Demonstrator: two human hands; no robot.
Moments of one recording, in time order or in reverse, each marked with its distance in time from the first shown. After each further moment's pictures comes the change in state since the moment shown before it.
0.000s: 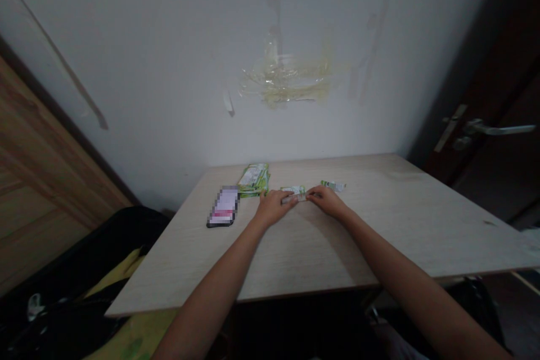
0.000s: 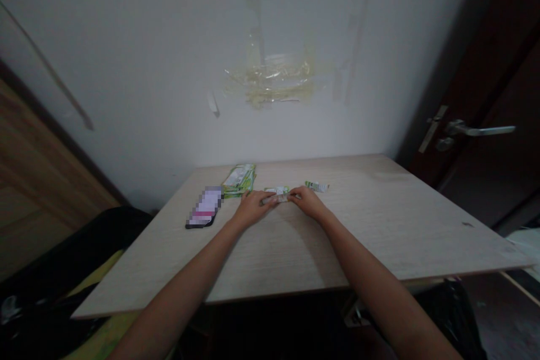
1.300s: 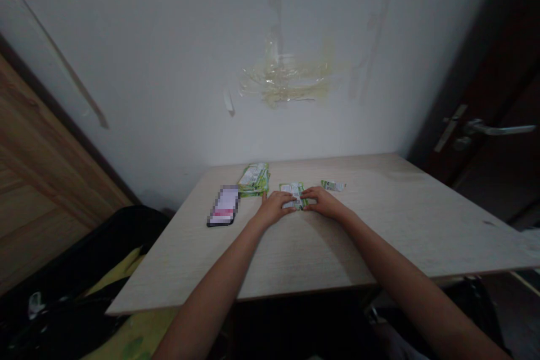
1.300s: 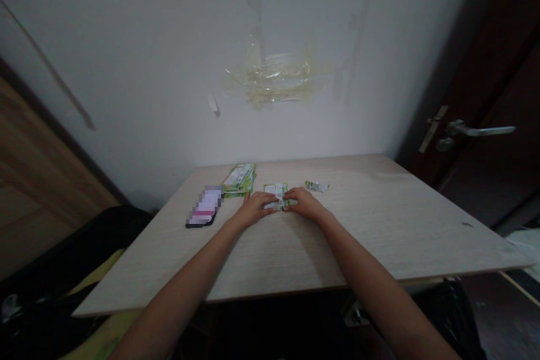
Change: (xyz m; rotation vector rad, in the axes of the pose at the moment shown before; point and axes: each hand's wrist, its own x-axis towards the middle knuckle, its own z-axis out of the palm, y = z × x) left_hand 0.001 -0.017 0.007 0.000 -0.162 0.102; right_hand -0.001 0.005 0.004 -0.096 -0.099 -0.140
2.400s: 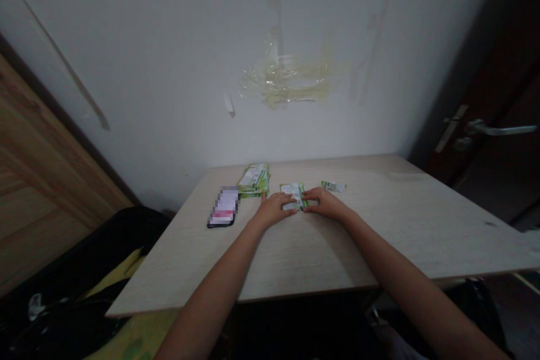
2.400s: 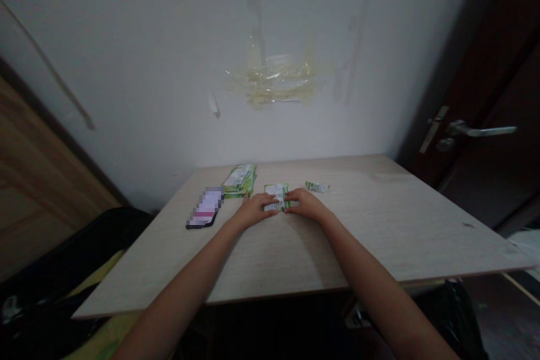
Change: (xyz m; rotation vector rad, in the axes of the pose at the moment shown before) left_hand -0.002 0.003 -0.005 0.039 -0.036 -0.014; right_hand -0.001 -0.001 -0.005 -0.001 -0.043 -0.010
